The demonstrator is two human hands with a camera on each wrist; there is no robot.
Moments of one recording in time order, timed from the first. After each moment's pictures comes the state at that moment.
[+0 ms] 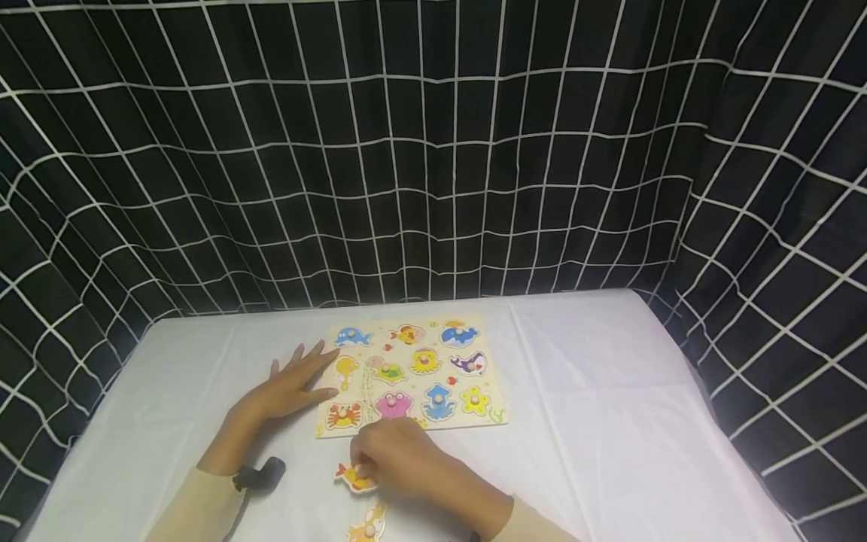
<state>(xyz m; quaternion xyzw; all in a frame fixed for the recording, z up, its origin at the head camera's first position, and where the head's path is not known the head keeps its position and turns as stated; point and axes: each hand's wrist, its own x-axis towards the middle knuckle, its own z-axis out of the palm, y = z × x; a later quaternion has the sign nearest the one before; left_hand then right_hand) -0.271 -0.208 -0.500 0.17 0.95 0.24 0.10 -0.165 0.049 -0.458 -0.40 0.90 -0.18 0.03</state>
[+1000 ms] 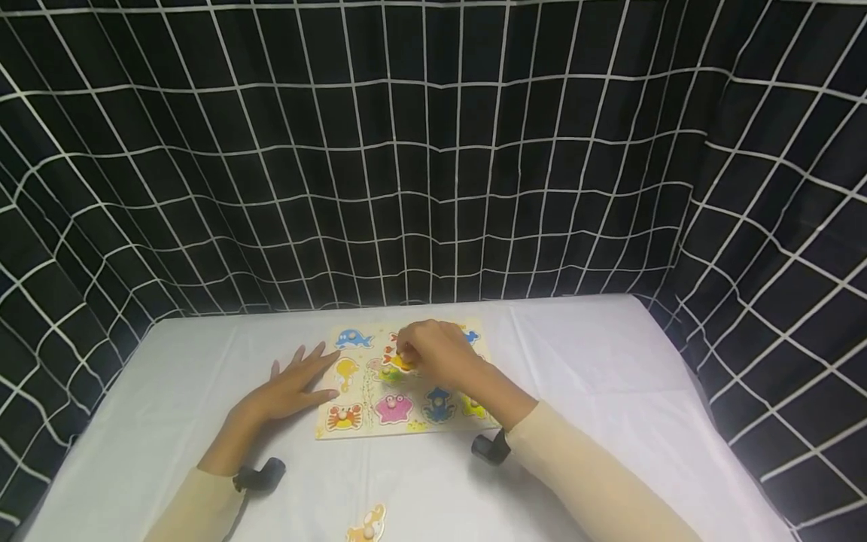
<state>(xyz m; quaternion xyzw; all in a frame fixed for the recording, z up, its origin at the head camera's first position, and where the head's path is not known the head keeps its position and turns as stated) -0.272 -0.207 -0.506 0.16 0.95 0.24 0.09 -0.268 0.095 -0.414 -0.31 0.93 -0.16 -0.07</state>
